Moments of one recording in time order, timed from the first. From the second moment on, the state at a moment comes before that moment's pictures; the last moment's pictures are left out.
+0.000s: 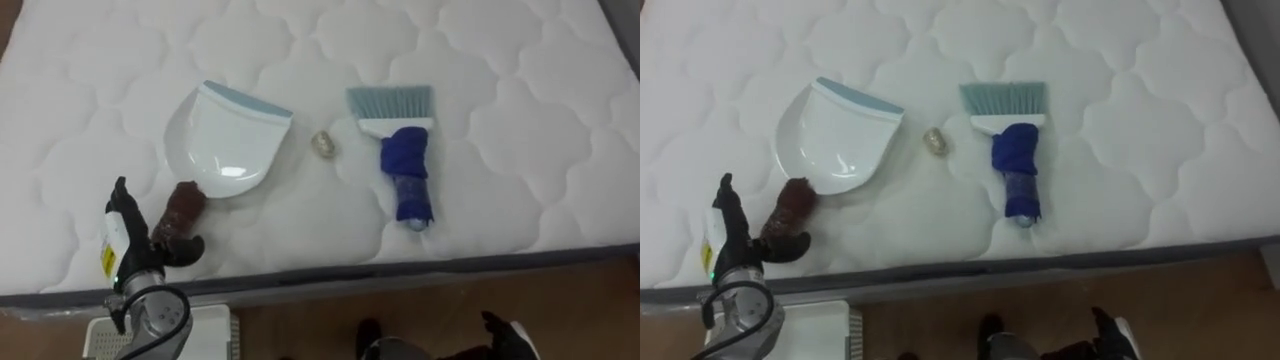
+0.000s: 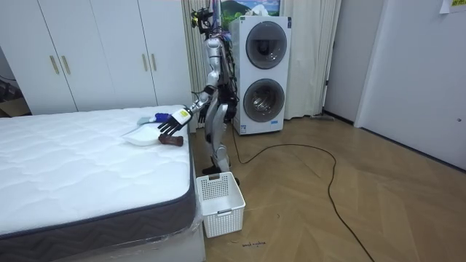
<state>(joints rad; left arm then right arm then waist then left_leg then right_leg) -0.24 0.21 -0.10 0.99 0.19 -0.26 0.71 -0.16 -0.27 0.24 1.32 0.08 -0.13 -0.17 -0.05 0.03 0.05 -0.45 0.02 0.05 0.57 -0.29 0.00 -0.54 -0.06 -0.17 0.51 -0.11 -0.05</state>
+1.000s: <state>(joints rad) -0.32 0.22 -0.10 1.05 0.01 -0.26 0.71 -0.14 -0.26 0.29 1.26 0.12 -0.13 -0.20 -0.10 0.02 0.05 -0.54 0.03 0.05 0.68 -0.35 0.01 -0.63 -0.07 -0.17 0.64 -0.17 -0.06</state>
